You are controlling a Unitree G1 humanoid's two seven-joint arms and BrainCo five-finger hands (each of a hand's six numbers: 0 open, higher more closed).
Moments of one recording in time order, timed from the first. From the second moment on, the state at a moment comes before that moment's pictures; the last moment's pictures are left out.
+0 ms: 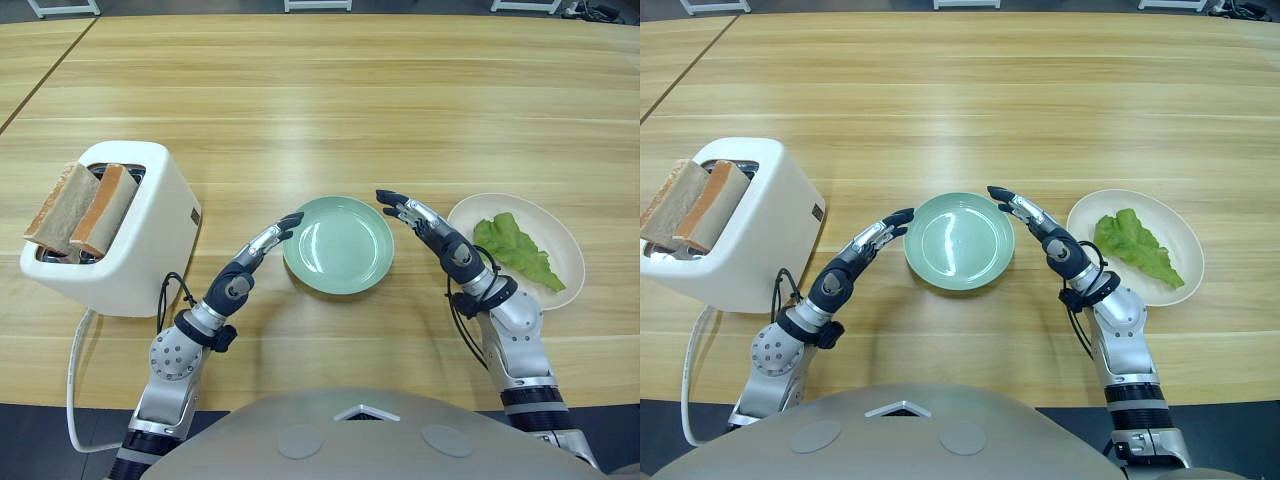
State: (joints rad) left arm 0.39 0.29 -0.17 -0.23 -0.11 -0.51 -0.44; right arm 0.19 -0.37 0.03 -0.06 0.23 -0.51 0.61
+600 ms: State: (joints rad) left arm 0.42 0.35 0.10 -0.79 -0.14 -0.20 -0.30; right arm 0.22 -0.37 0.03 -0.08 0.21 -0.52 0.59
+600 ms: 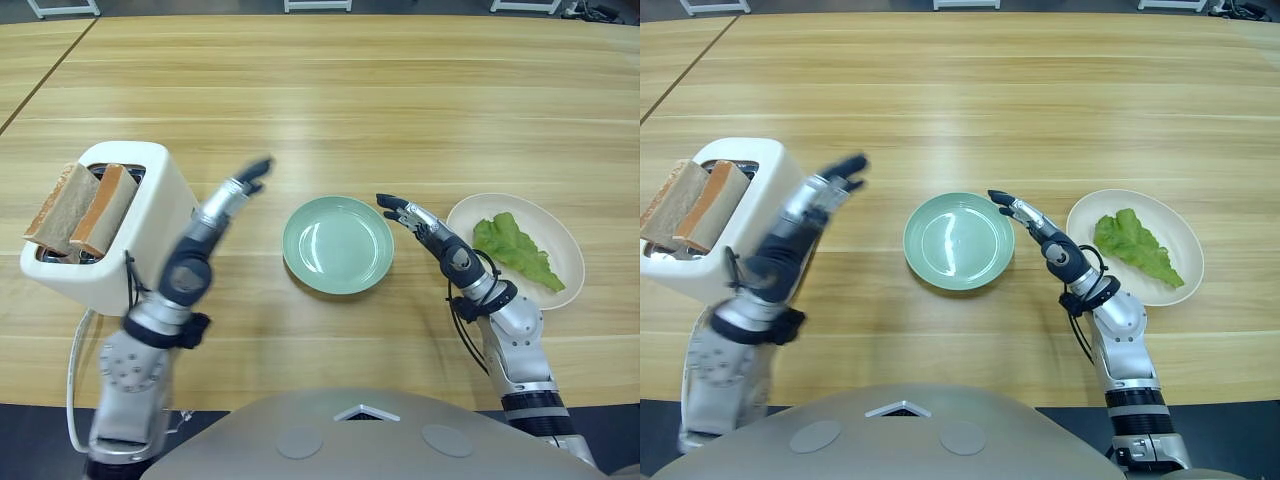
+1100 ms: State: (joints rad) left arm 0.51 0.66 0.80 -0.45 0.45 -0.06 -0.21; right arm 0.23 -0.36 0.04 -0.10 0.20 -0.53 0.58
